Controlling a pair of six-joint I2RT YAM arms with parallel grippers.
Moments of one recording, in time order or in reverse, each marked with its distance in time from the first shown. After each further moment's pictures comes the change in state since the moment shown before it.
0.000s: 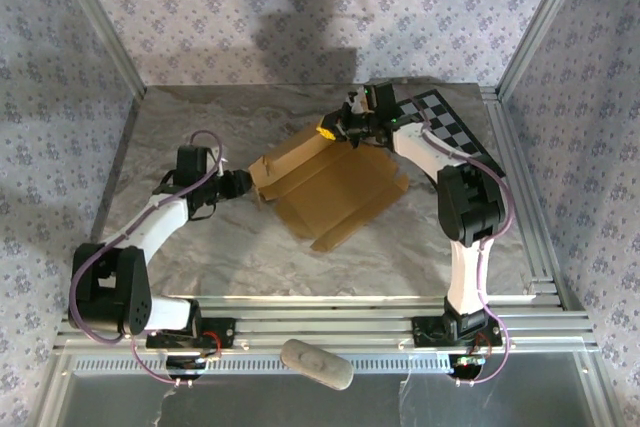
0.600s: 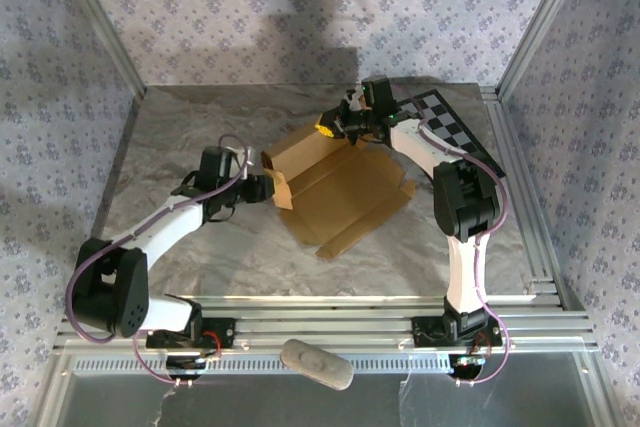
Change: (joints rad) left arm -0.179 0.011 0.003 0.060 -0.016 0.007; right arm -0.003 0.044 0.061 -0.025 -0.008 0.002
